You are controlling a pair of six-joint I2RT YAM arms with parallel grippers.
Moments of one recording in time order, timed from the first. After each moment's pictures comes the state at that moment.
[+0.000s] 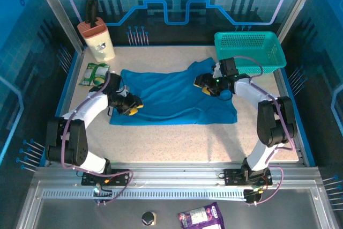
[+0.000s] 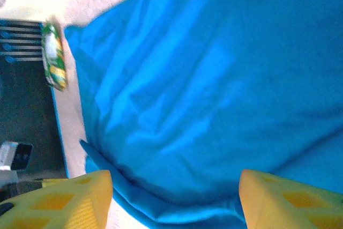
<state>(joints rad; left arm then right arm) -0.08 1.49 0.92 -0.66 0.53 -0.69 0.22 1.71 1.16 -0.40 -0.57 0.69</state>
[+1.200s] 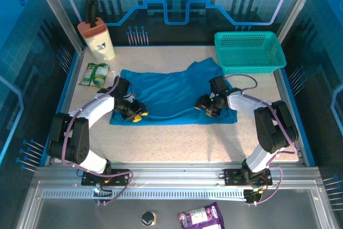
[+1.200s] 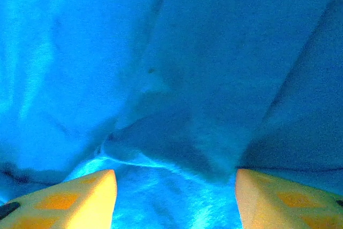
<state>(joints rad) -0.17 1.52 0.90 -0.69 0.49 -0.71 0.35 1.66 0.94 -0.46 -0.29 0.83</state>
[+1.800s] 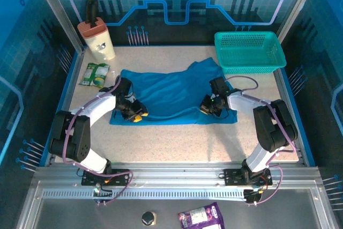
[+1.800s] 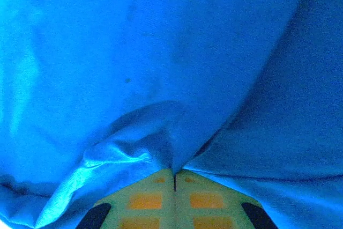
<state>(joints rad) -0.18 1.55 0.92 -0.71 0.47 -0.71 0.34 1.67 0.94 -0.44 -0.29 0.86</state>
